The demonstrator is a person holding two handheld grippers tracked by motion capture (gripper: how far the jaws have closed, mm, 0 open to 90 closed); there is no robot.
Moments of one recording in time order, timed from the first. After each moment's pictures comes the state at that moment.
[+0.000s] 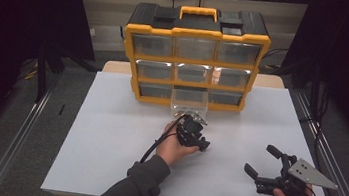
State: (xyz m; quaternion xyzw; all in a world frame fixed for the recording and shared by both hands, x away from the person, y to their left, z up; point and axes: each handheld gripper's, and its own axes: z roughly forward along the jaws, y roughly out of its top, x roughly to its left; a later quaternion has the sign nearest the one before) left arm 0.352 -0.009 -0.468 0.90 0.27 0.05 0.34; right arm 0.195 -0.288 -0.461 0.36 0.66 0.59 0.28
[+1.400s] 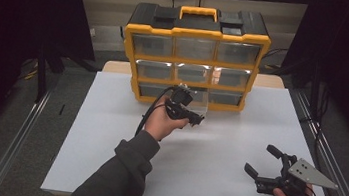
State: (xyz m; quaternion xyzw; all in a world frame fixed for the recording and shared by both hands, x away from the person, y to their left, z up) left arm 0.390 0.025 -0.389 0.87 0.31 -0.01 0.38; right arm 0.196 -0.289 -0.461 0.36 0.66 0.59 0.28
